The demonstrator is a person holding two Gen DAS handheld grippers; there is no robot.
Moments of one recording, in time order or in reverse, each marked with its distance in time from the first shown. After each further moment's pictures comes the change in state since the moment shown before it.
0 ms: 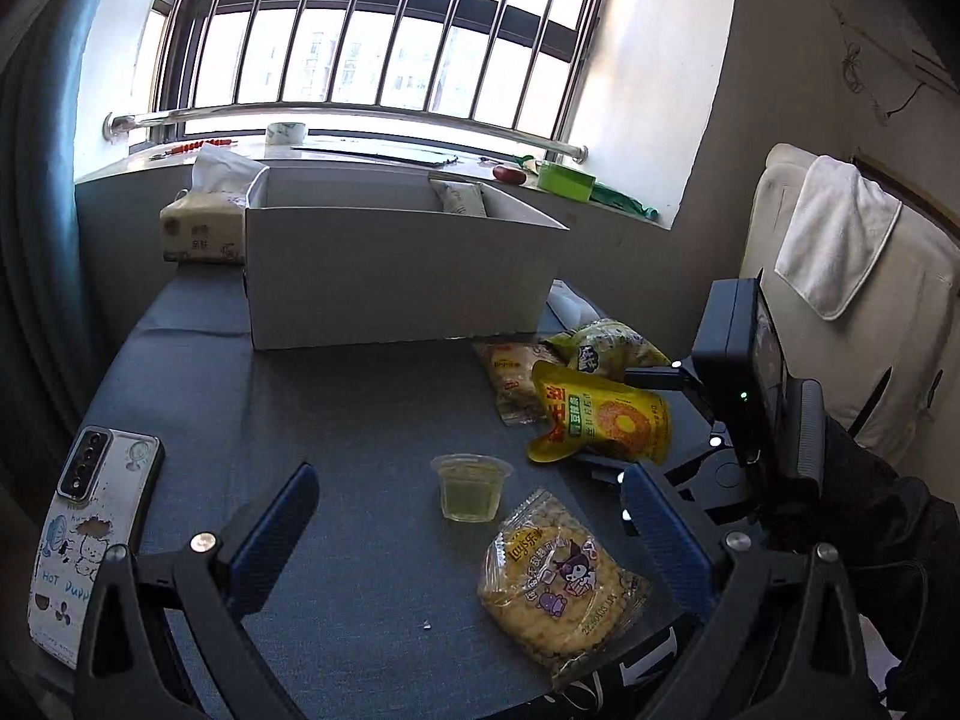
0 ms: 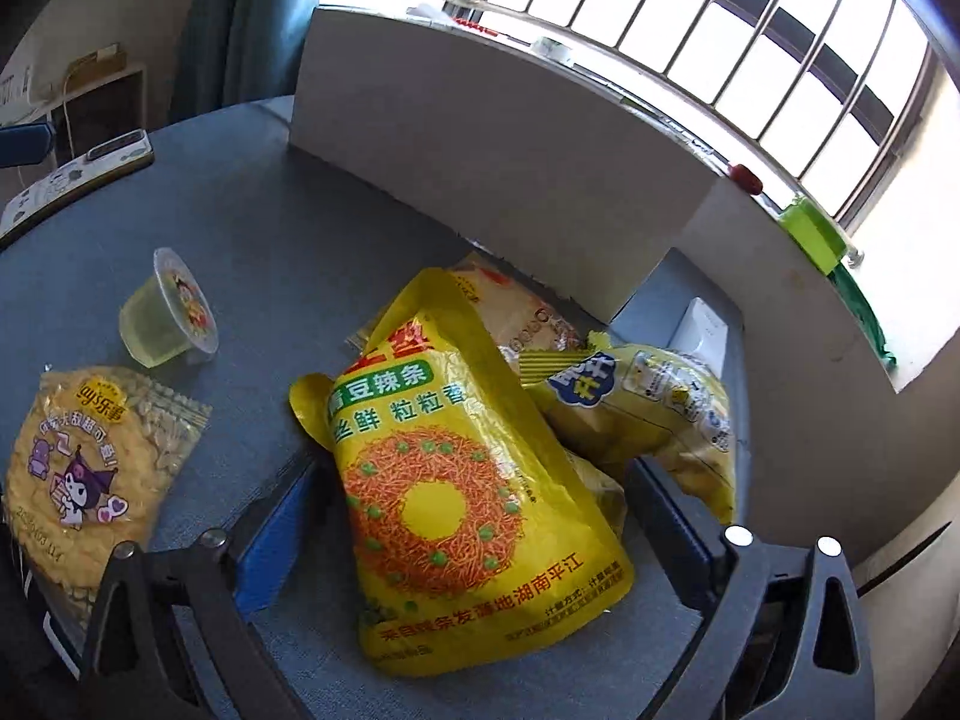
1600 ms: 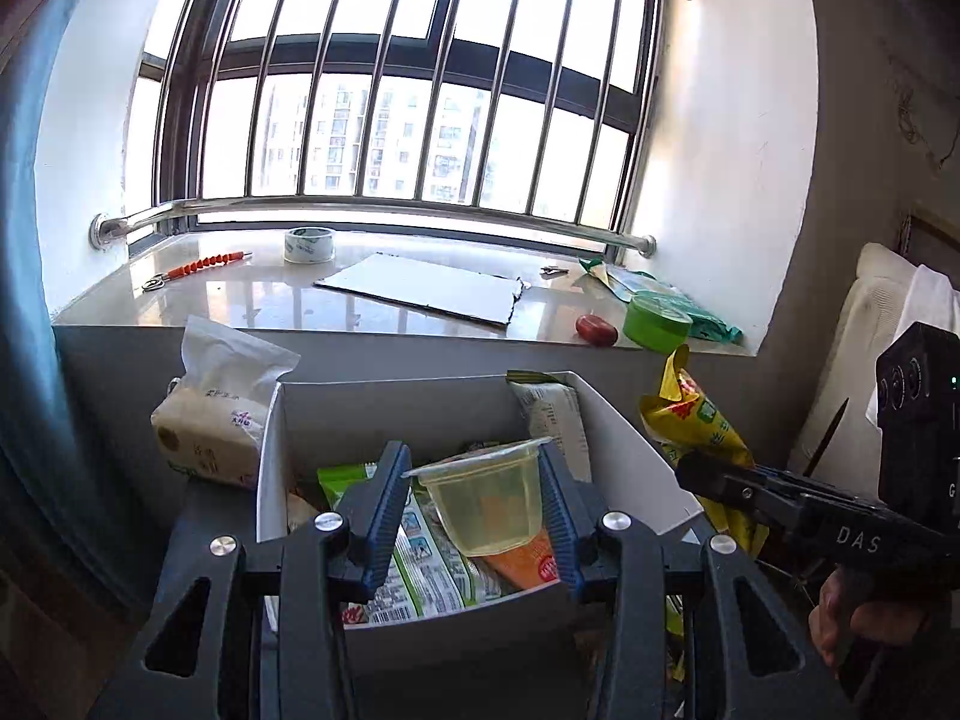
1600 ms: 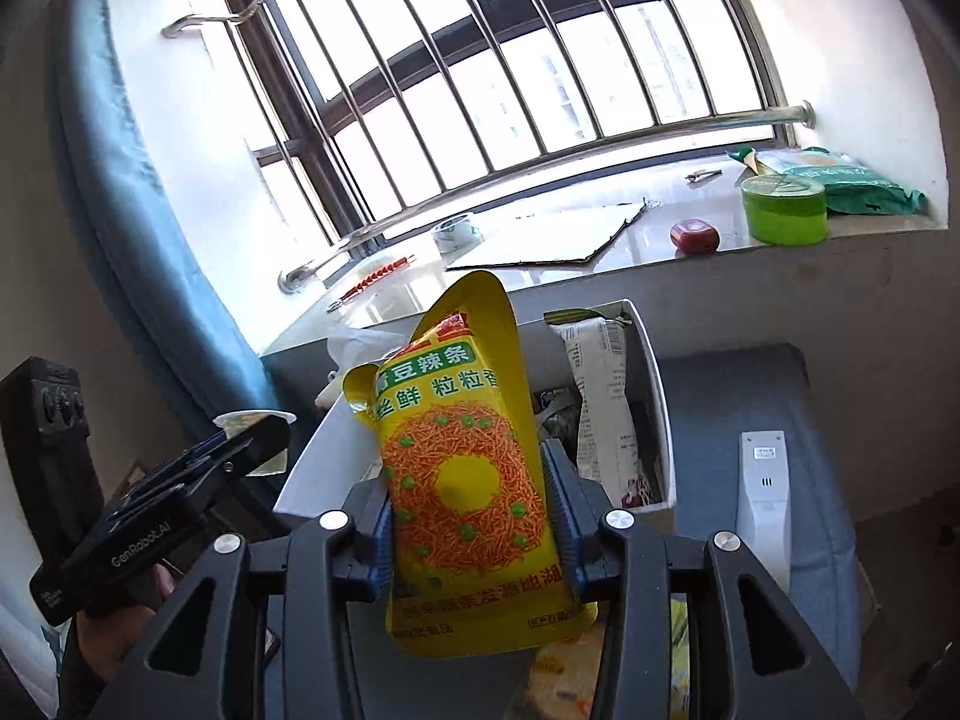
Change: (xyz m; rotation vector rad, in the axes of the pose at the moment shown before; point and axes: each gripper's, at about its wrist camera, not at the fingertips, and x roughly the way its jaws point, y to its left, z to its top) left arm 0.097 0.053 0.219 0.009 -0.130 0.115; right arm -0.021 -0.127 0.143 0.717 -0.324 0.268
